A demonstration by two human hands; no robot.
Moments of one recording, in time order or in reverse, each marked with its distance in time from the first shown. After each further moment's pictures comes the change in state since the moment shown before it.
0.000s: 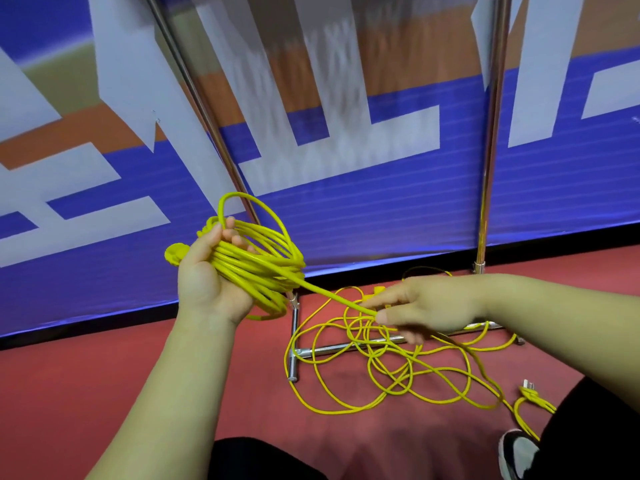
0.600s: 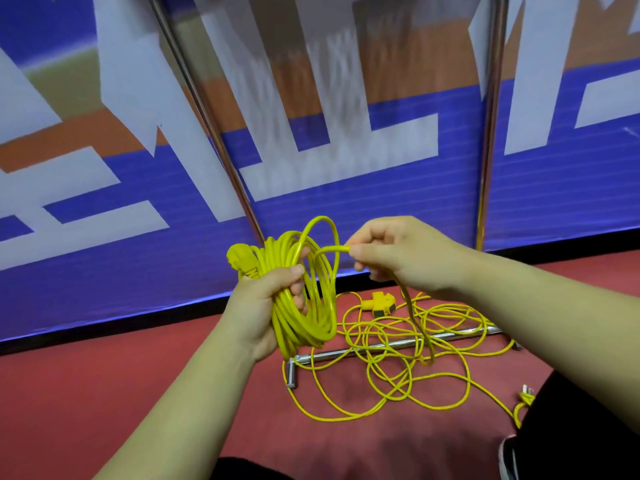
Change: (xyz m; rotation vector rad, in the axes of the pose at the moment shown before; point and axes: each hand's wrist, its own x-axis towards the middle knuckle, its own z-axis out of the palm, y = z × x) left_hand -0.027 -0.035 -0.002 0.472 -0.188 -0.227; right_hand -0.002 -0.079 -0.021 0.622 0.508 -0.271
